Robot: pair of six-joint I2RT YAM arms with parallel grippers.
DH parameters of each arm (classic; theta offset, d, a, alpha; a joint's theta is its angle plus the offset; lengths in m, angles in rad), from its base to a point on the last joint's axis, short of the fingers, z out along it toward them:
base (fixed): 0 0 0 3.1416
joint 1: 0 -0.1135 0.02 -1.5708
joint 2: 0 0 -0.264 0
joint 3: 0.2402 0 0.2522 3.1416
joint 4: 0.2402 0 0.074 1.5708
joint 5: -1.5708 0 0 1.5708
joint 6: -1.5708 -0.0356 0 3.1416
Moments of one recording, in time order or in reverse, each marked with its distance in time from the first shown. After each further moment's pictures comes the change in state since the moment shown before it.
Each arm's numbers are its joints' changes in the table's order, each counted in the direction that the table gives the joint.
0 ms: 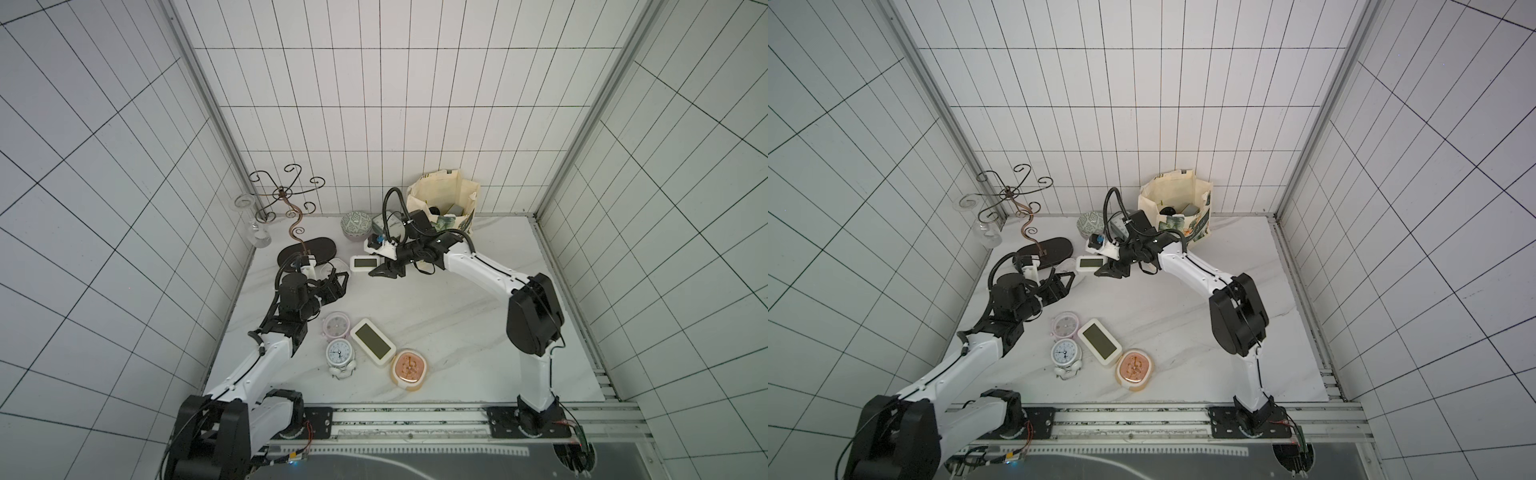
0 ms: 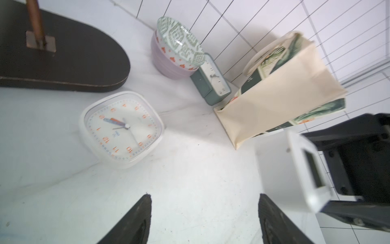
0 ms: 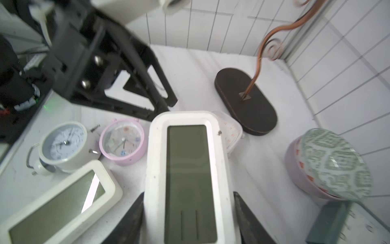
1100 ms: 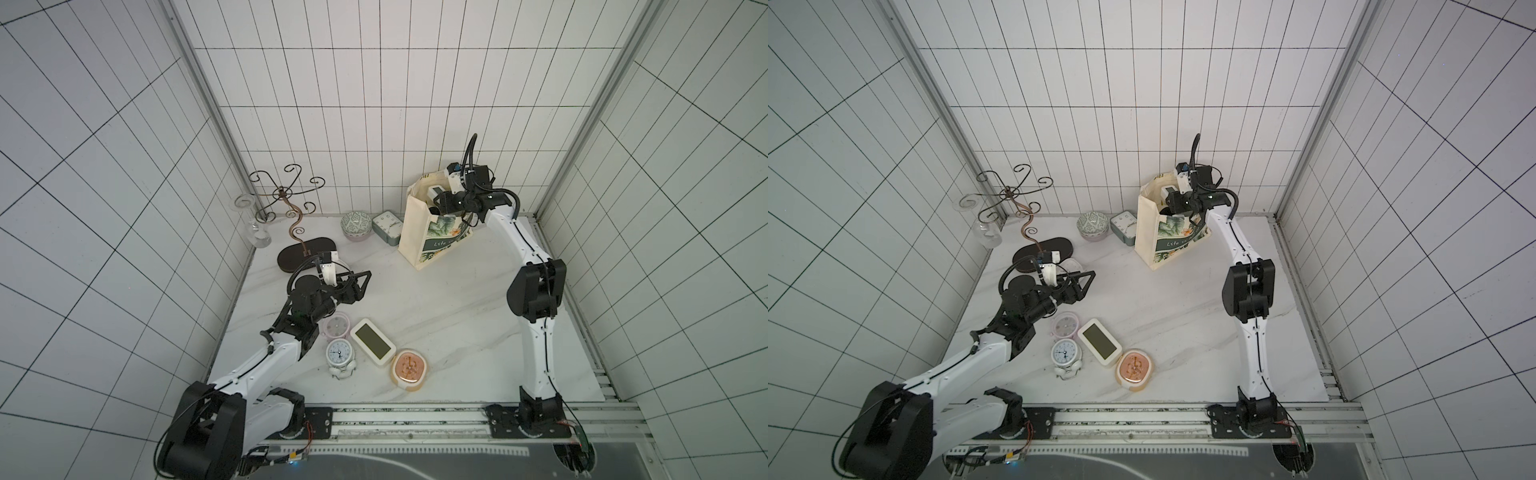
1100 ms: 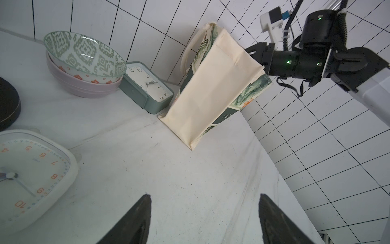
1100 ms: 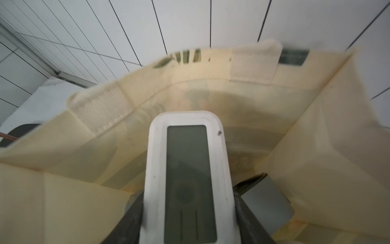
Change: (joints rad) left arm 0.172 -0.067 0.003 -0.233 -0.044 -0.074; right arm 0.411 -0.347 0.576 0.189 -0.462 -0.628
